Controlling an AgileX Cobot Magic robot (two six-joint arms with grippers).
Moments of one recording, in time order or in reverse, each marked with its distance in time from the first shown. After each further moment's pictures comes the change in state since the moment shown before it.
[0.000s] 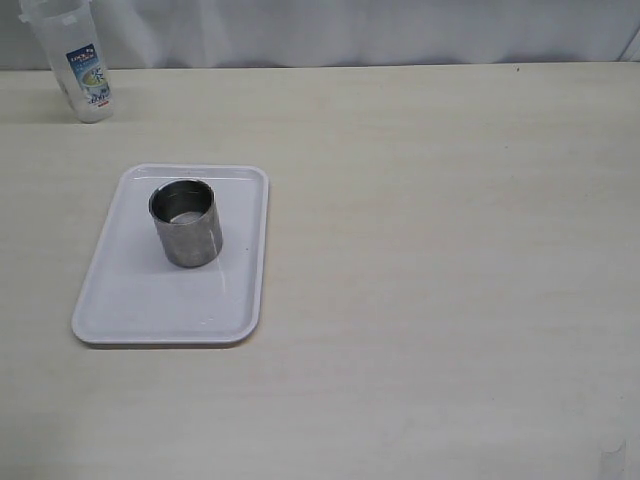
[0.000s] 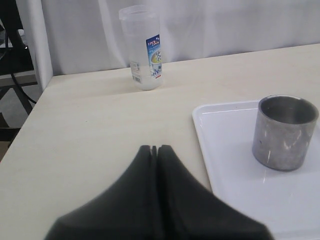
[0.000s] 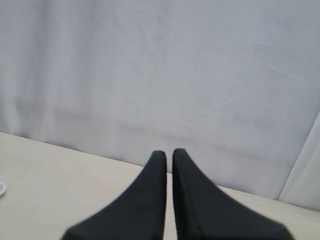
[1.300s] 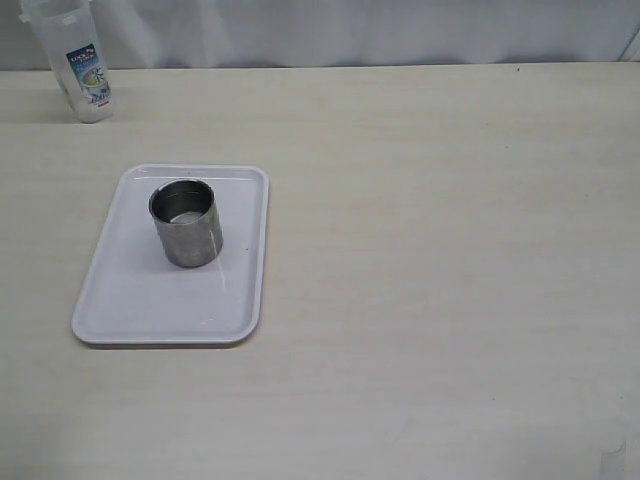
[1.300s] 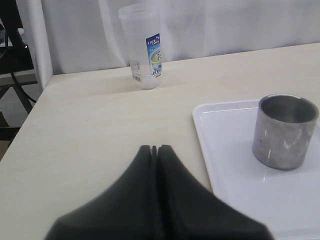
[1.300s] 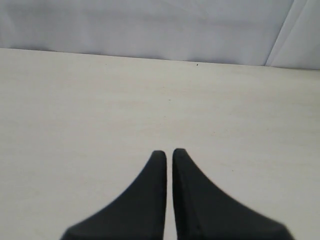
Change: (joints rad) left arm 0.000 0.000 0.000 0.000 0.004 0.000; right arm -0.100 0.000 0.000 -0.025 0.393 0.156
